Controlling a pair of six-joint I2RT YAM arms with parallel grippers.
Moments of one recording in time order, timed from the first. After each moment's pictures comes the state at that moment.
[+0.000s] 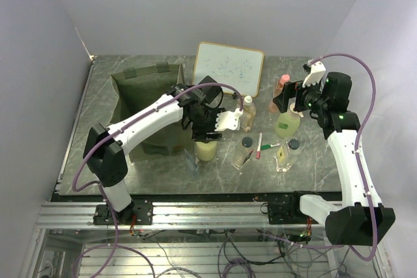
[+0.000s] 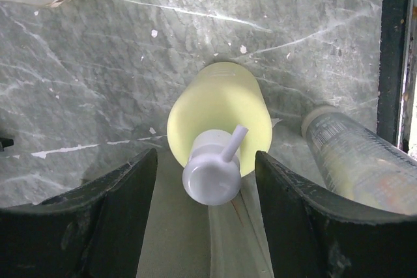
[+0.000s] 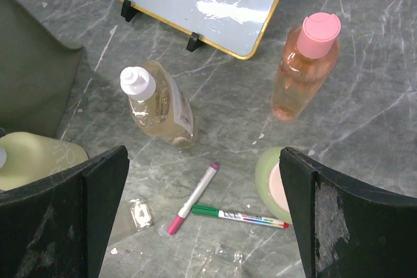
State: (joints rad) left arm -0.82 1.72 1.58 -1.02 0.33 0.90; right arm -0.04 1.09 1.10 -0.49 -0.44 -0.08
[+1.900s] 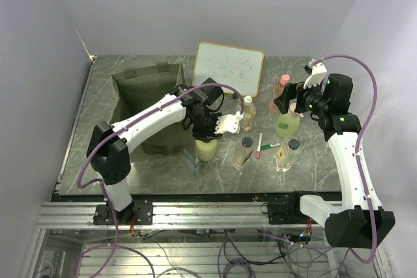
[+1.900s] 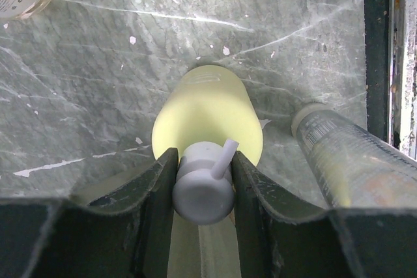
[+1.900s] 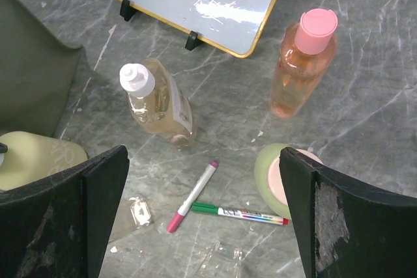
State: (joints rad) left arm -0.82 1.75 1.58 -1.05 0.38 0.95; right arm -0.05 1.07 1.09 -0.50 -0.44 -0.08
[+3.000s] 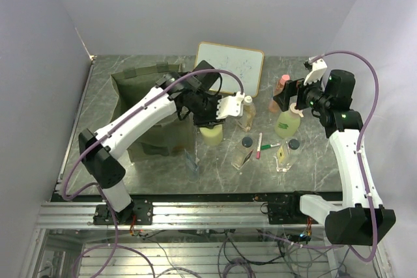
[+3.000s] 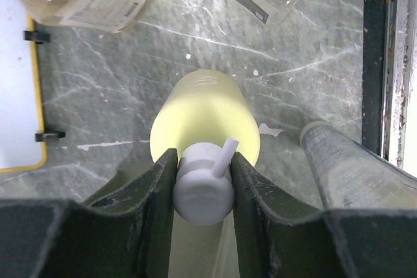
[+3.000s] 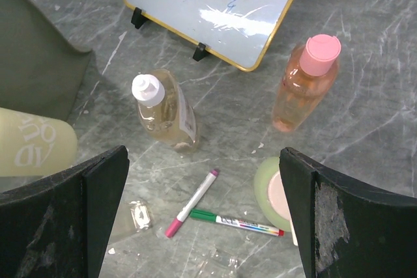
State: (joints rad) left arm -0.82 1.71 1.78 -1.13 0.37 0.85; right arm -0.05 1.09 1.14 -0.51 -0.47 -0.11
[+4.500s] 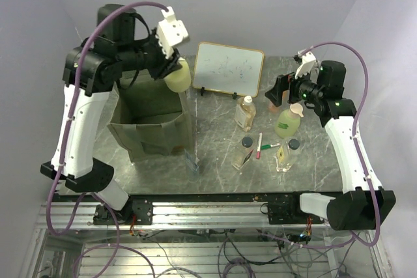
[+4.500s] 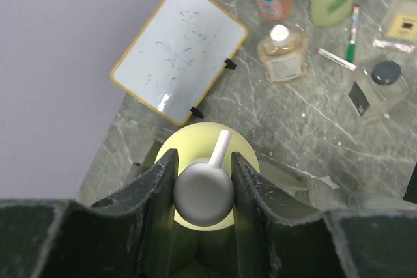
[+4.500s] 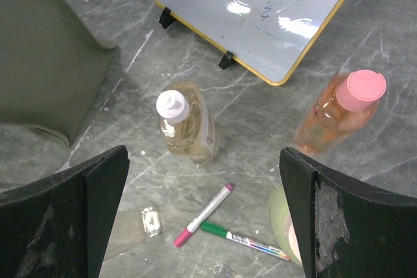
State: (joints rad) left arm -0.51 1.60 2.38 -1.25 0.43 0.60; right arm 0.01 1.20 1.22 -0.51 -0.54 -0.13
